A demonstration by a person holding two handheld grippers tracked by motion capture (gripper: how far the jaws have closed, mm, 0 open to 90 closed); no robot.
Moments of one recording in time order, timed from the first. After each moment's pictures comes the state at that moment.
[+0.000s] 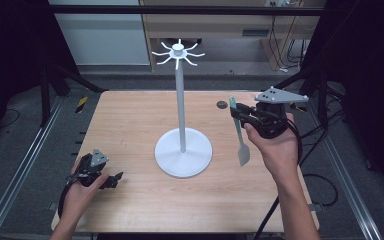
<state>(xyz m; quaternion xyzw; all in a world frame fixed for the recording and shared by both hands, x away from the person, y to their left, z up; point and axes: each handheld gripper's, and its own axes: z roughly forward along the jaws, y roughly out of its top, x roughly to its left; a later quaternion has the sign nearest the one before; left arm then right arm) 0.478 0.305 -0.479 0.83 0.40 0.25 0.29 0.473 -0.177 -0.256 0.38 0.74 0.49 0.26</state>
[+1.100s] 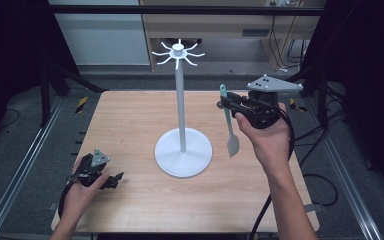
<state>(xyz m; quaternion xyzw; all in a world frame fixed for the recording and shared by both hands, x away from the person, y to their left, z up) 0.478 0.304 -0.479 0.83 0.40 0.25 0.29 0.479 -0.155 -0.232 0.37 0.73 0.52 0.25</state>
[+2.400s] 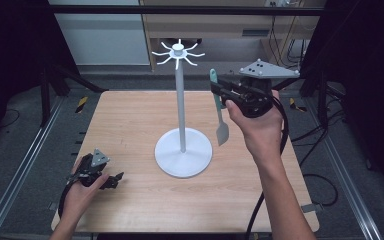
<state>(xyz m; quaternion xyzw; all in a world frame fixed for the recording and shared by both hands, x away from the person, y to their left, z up) 0.478 0.304 -0.479 0.83 0.40 0.25 0.29 0.478 -0.132 -0.201 0.35 0.71 0.55 0.27</state>
